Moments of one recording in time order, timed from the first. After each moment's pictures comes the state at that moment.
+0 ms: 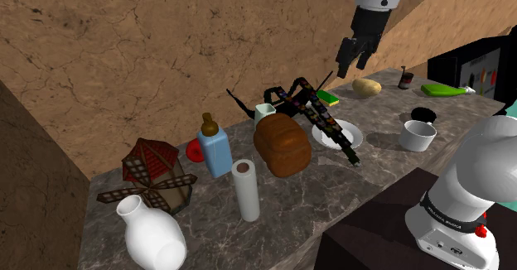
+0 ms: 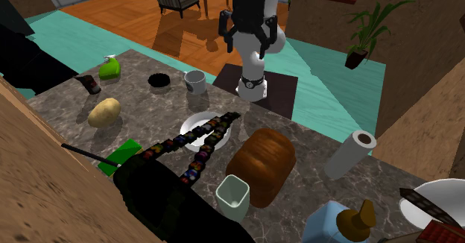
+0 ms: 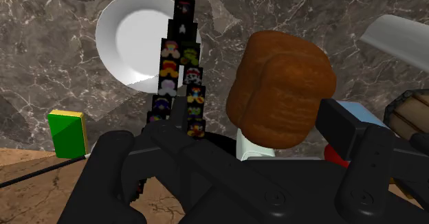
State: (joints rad) arm 0.00 -0.76 0.07 -2.32 0.07 1.69 0.15
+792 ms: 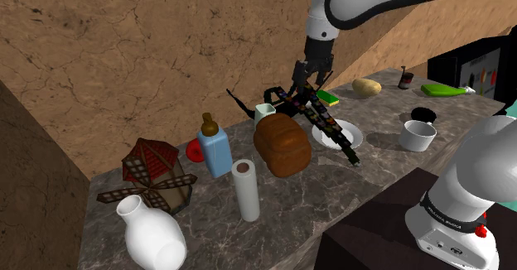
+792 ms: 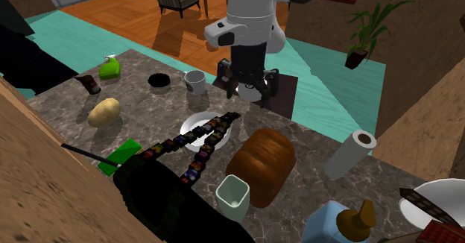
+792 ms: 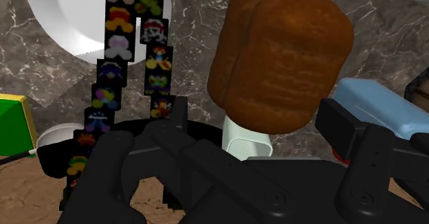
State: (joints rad) arm 0.00 -0.42 0.13 -2.24 0.09 1.94 0.20
